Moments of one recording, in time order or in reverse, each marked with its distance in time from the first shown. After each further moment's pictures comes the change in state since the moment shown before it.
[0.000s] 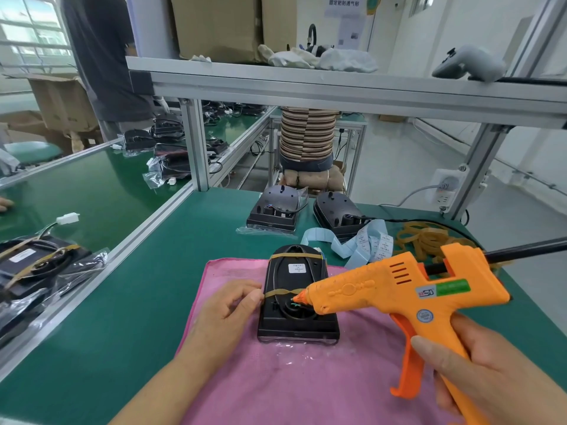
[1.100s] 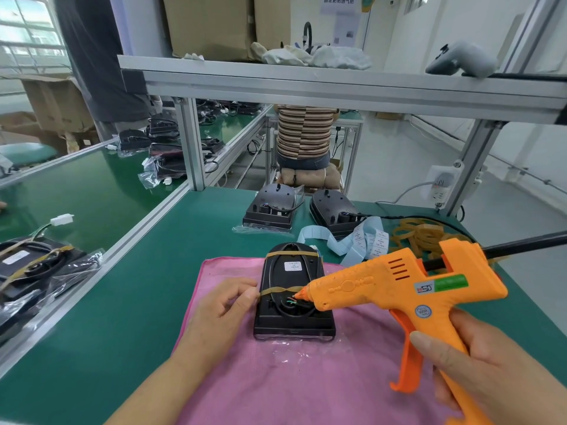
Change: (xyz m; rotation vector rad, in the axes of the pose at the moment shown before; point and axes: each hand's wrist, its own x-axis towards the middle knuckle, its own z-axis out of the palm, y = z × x) left_hand 0.000 0.002 0.000 0.025 0.004 0.009; right_hand -0.002 0.000 -0.004 -0.025 0.015 -0.009
